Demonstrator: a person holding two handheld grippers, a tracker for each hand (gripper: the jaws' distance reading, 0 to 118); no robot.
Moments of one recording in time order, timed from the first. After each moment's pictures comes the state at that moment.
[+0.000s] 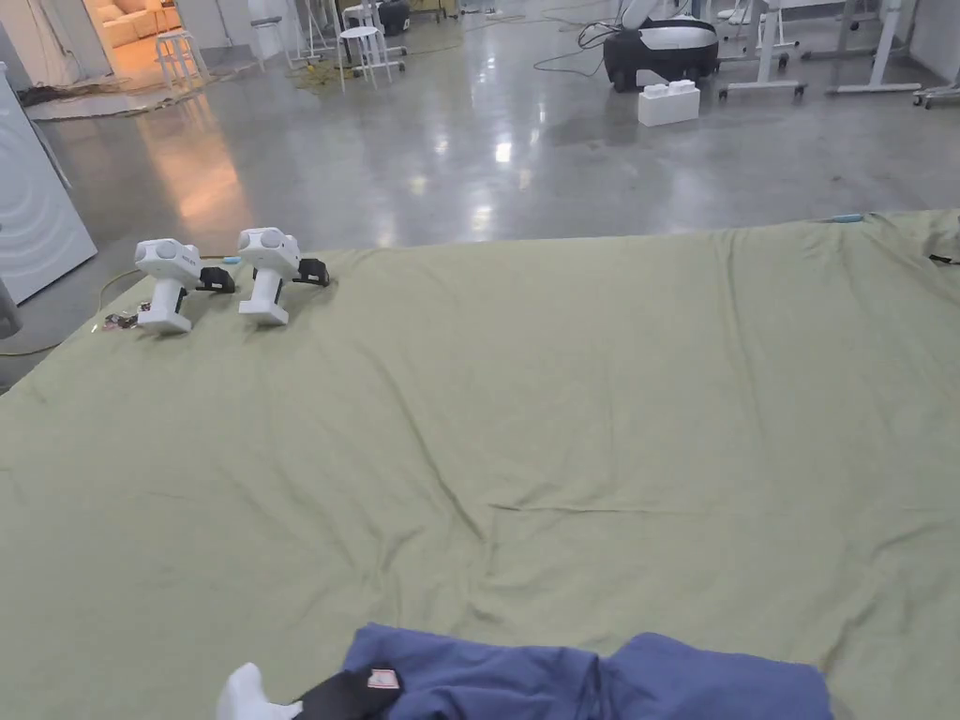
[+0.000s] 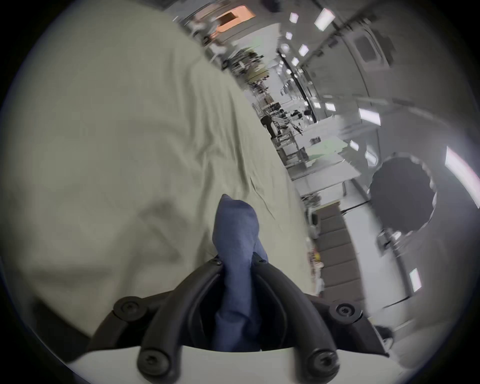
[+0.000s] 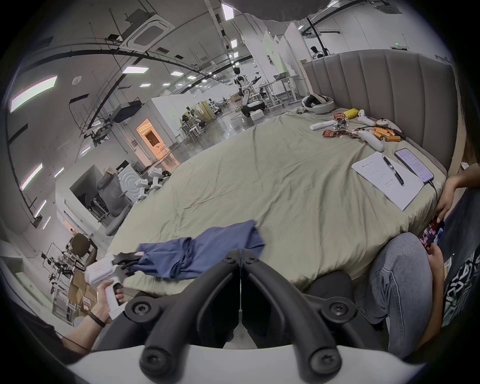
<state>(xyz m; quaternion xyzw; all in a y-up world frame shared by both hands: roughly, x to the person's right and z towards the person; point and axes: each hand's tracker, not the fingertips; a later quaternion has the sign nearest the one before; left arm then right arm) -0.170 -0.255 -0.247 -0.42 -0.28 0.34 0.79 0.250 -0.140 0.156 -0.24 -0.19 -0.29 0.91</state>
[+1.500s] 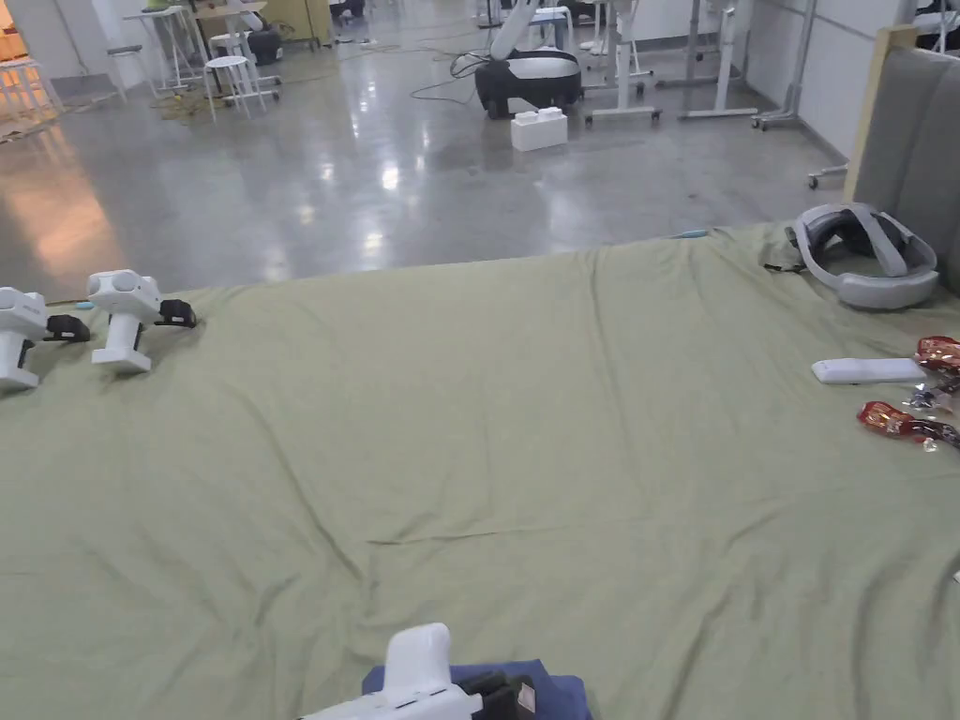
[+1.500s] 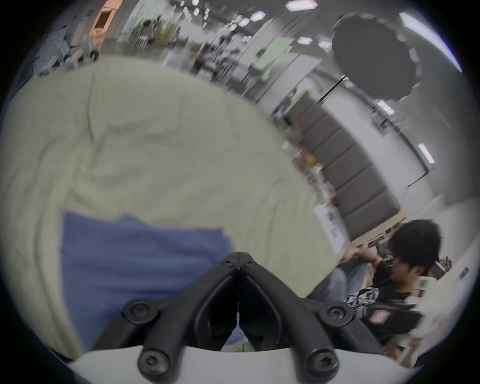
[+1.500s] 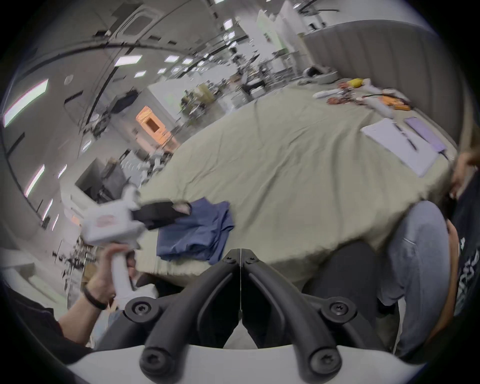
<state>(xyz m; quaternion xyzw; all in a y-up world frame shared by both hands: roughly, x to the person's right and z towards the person) 0.038 -0.203 -0.189 -0.42 -0.49 0.10 0.76 0.232 -0.176 0.125 -0.31 -0.14 -0.31 0.89</state>
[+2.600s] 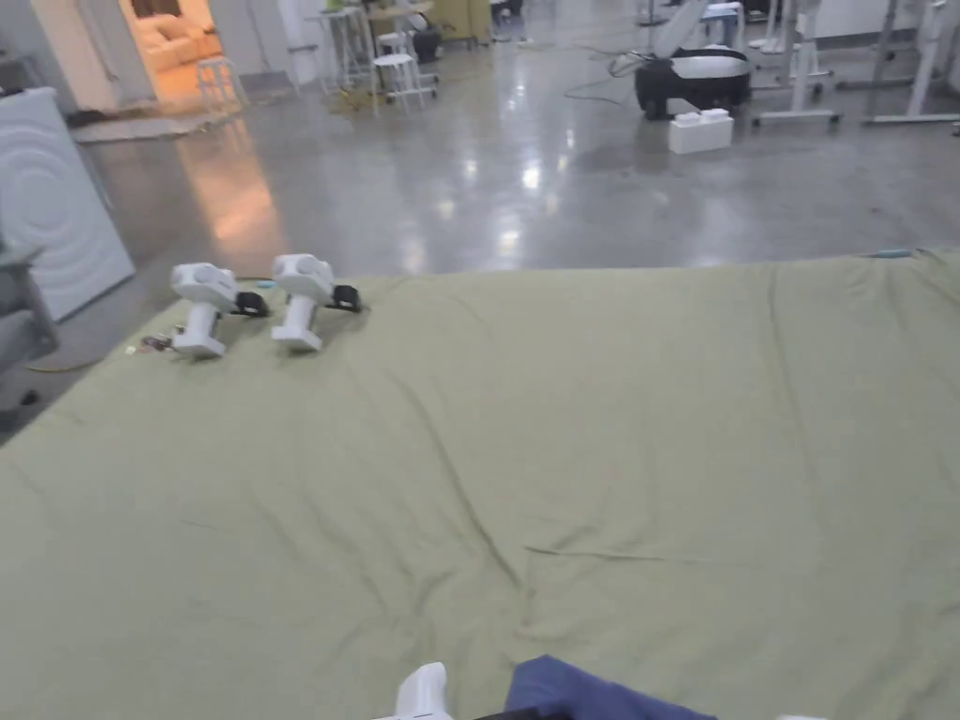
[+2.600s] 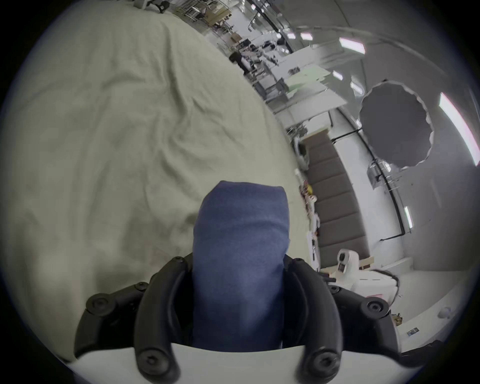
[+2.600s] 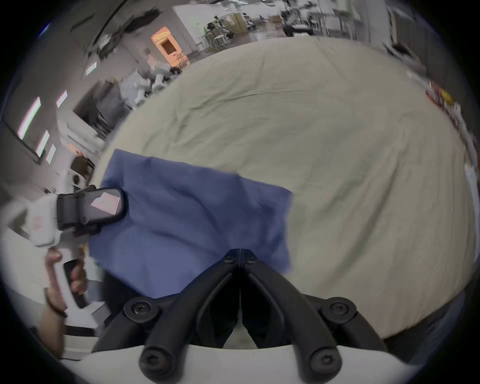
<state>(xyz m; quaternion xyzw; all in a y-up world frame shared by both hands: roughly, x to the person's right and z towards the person) -0.076 -0.262 -0.267 -0.51 -0.43 0.27 0.69 0.228 -0.240 -0.073 -0.48 -0.03 -0.27 0.83</state>
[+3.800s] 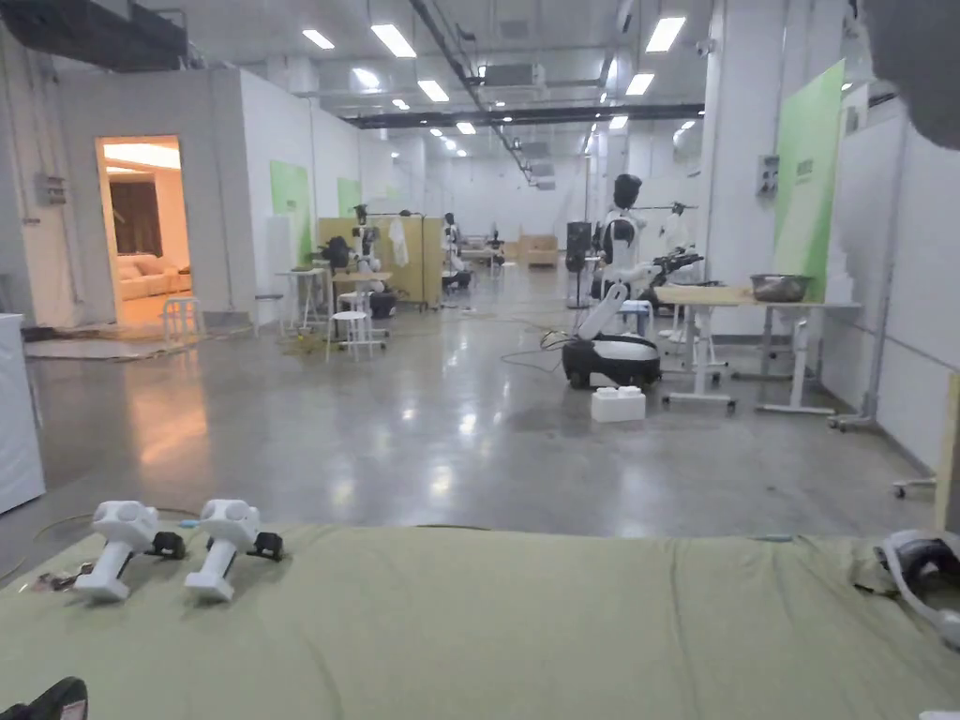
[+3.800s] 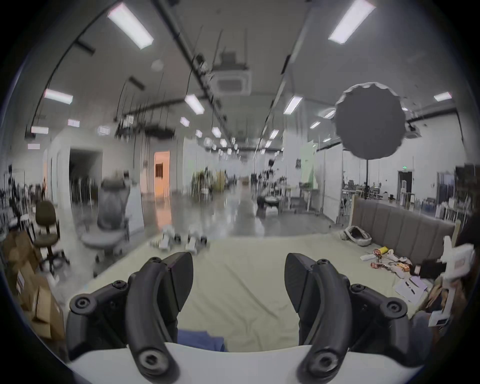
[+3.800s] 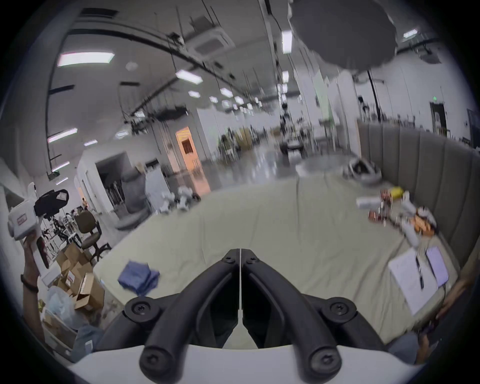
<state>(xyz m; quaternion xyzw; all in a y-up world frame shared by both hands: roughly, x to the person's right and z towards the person) -0.185 0.073 -0.132 -0.01 -0.24 -0.03 0.97 0.242 -0.033 0.056 -0.12 -0.11 -0.14 0.98</state>
